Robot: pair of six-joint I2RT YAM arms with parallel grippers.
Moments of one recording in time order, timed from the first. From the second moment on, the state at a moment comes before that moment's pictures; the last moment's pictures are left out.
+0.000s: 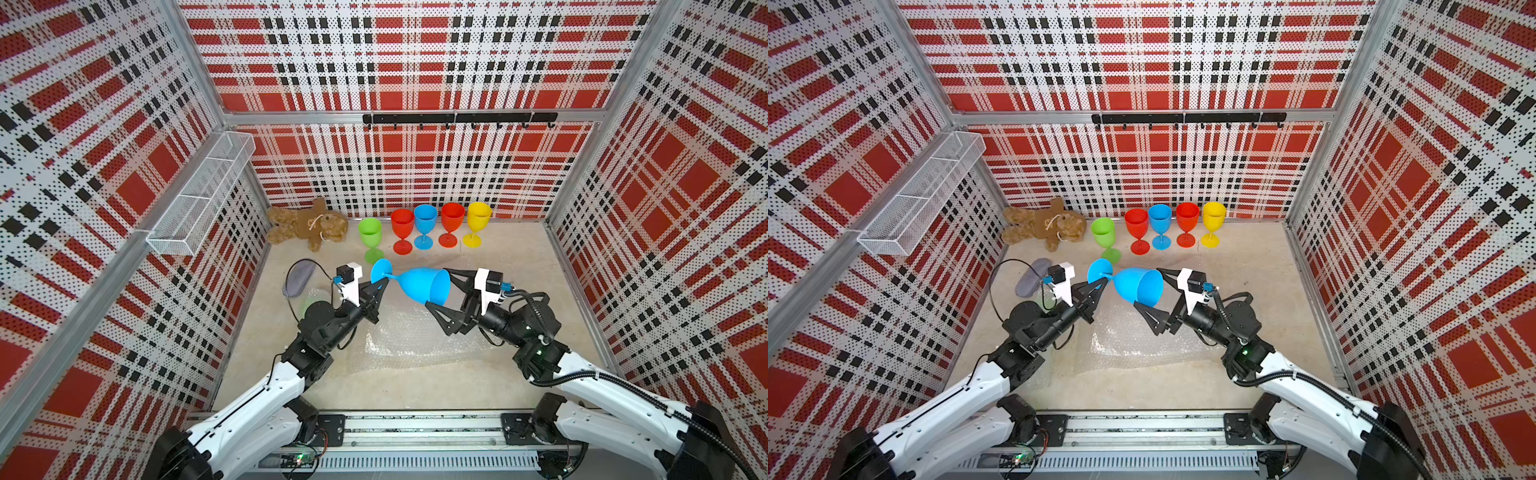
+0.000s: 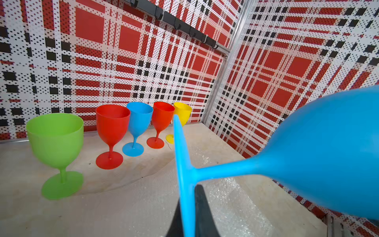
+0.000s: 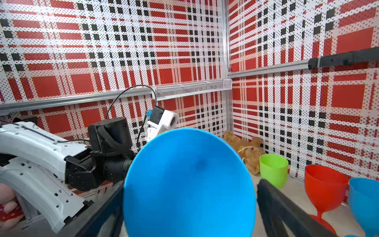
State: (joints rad) left arm -0.60 0.87 0.46 0.49 0.12 -0.36; right arm 0.79 0.96 0.59 0.67 -0.31 0.17
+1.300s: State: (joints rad) left arm -0.59 0.83 0.60 0.27 0.02 -0.25; right arm 0.51 1.12 0.97 0.20 0.03 0.06
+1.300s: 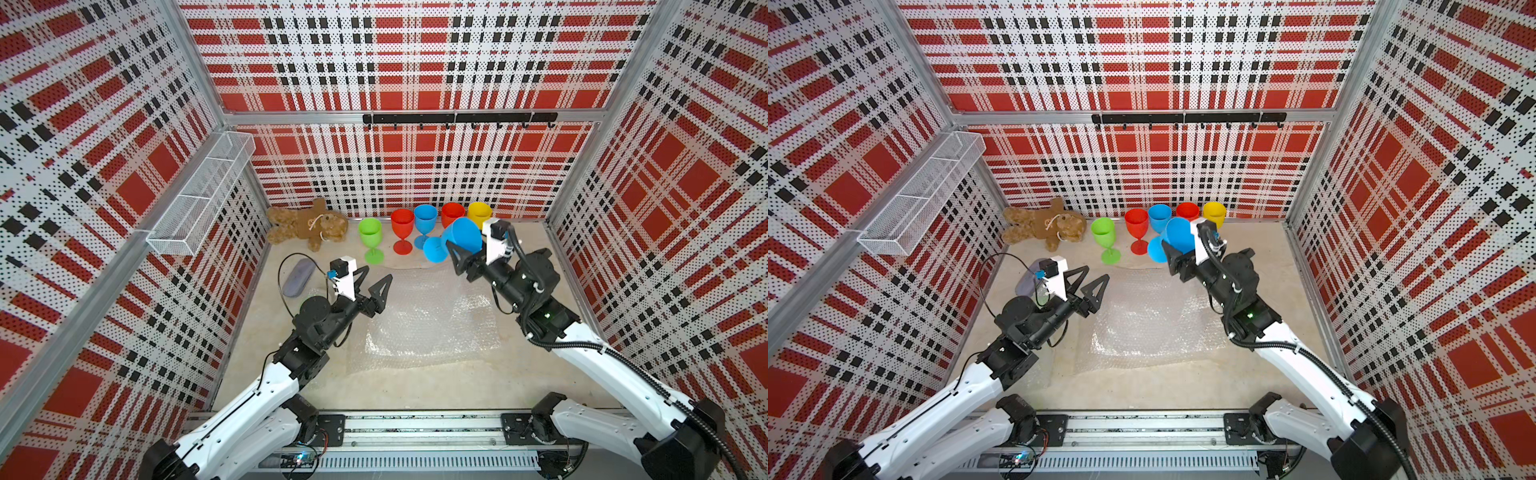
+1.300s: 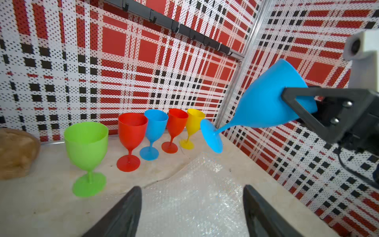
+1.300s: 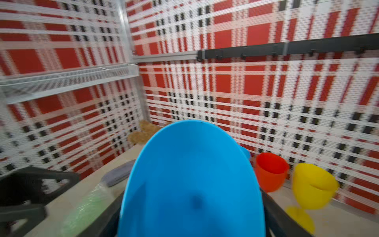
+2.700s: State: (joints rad) left arm -0.59 0.80 0.55 0.20 -0.02 -0.14; right arm 0.02 2.14 1.65 0.04 0.04 0.07
